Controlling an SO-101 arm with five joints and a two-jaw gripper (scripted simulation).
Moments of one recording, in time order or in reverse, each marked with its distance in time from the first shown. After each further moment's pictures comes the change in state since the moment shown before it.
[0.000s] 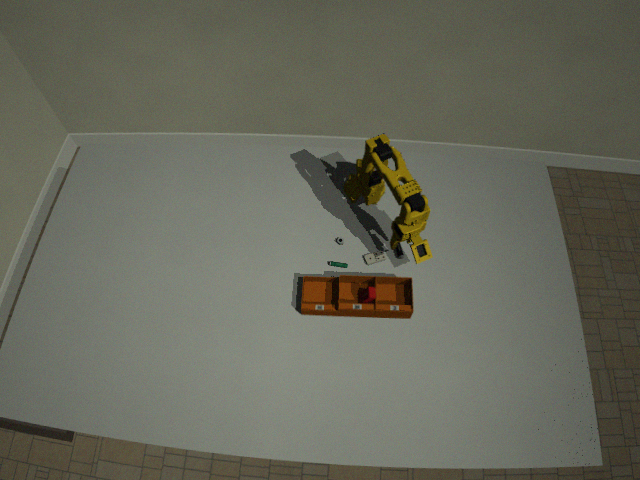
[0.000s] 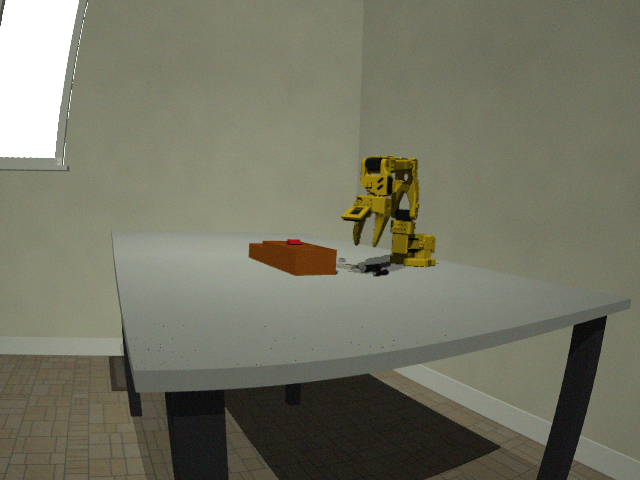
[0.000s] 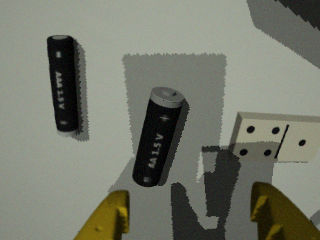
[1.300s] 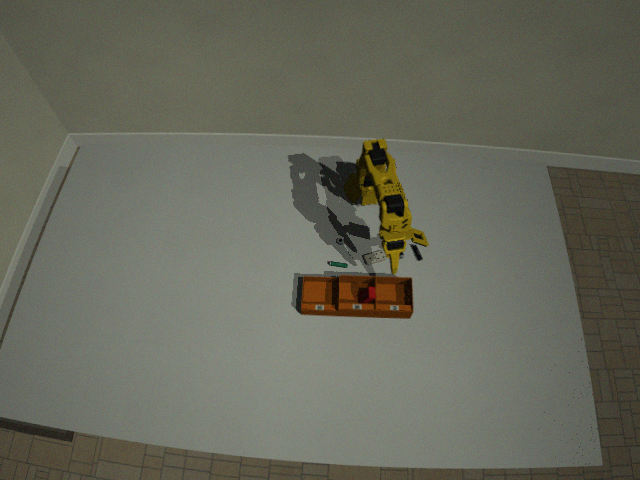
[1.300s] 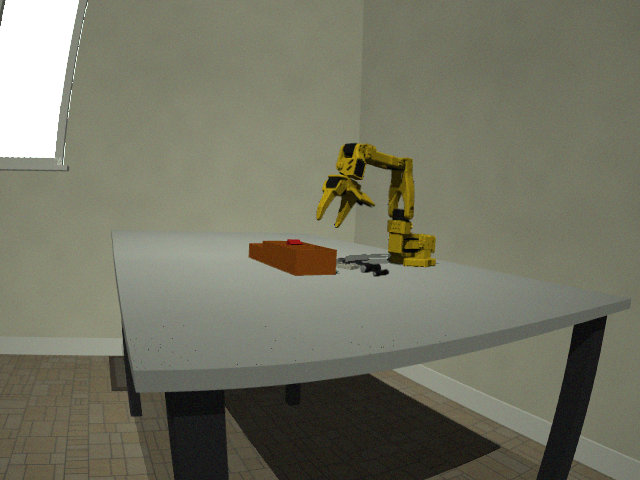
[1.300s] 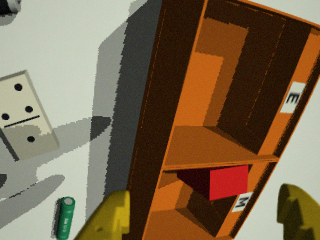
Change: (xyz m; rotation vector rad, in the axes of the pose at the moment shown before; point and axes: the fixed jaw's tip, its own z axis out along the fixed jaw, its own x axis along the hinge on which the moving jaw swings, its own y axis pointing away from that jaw) arm -0.032 -0.071 -0.032 0.203 -0.153 -1.326
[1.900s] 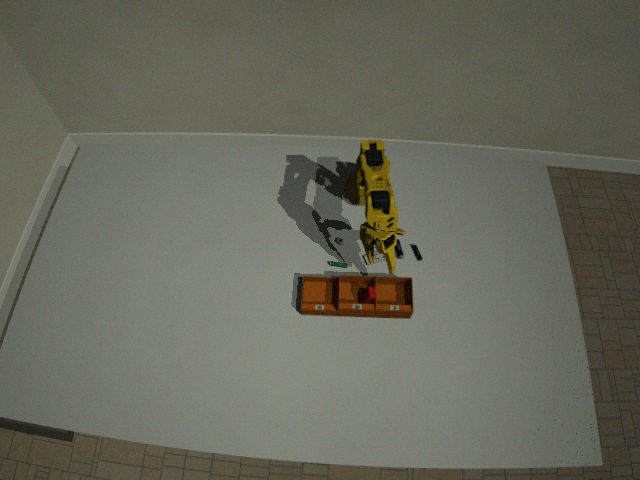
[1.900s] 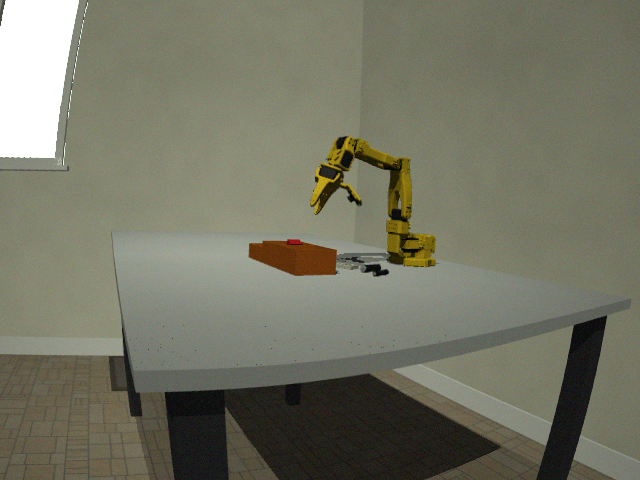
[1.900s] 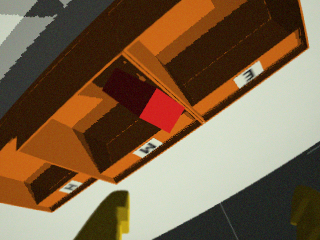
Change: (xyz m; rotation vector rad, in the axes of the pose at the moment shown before) arm 0.043 -0.024 -0.018 0.106 0.098 -0.678
